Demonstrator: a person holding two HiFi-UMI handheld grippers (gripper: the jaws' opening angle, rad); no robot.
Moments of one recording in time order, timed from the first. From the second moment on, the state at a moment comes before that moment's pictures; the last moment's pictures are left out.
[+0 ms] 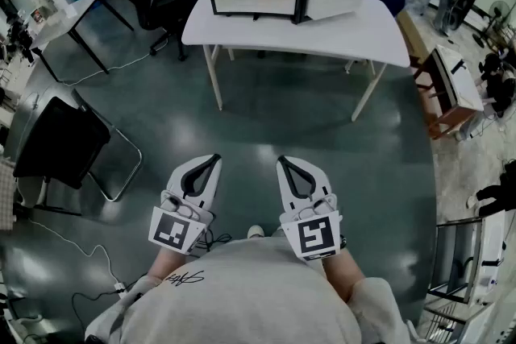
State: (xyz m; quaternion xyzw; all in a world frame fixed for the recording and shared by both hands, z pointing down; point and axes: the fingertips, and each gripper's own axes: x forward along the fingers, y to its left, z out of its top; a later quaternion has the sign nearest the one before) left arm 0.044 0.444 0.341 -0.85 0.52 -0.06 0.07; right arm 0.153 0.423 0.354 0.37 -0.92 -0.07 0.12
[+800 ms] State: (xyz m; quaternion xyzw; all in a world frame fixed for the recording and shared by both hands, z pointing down) left arm 0.013 0.452 0.340 -0.85 0.51 -0.05 0.09; right arm 0.128 0.431 0.349 0.38 -0.92 -0.08 0.10
